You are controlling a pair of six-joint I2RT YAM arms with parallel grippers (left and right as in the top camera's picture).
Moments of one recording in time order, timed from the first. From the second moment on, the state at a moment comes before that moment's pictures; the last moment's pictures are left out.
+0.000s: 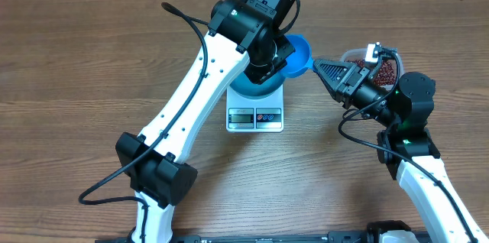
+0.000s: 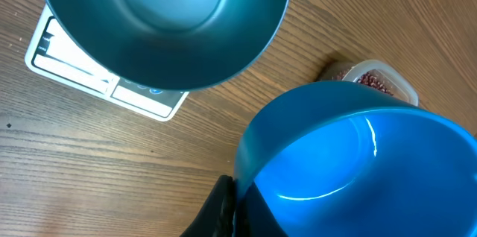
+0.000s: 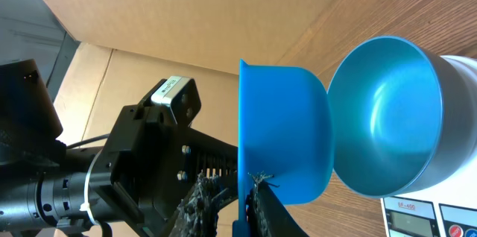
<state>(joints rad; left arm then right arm) -0.60 2.07 2.26 -1.40 0.14 -1.24 0.05 1.18 0.64 0.39 -0.79 1.22</state>
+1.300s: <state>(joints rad) -0.60 2.07 2.26 -1.40 0.14 -1.31 0.05 1.18 0.64 0.39 -0.72 1.22</state>
